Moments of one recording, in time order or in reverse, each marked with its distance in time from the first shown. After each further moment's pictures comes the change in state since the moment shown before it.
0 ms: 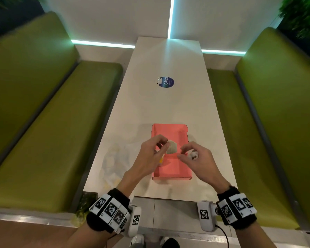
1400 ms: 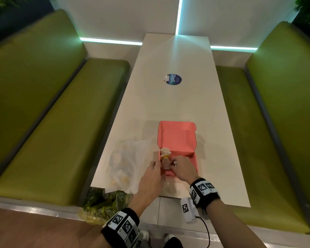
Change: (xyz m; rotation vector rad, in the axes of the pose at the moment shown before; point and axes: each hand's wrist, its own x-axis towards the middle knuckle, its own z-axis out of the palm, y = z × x) left_hand -0.069 -0.076 0.033 0.551 -0.166 -0.298; right_hand 0.030 0.084 0.096 -0.509 -0.261 0.290
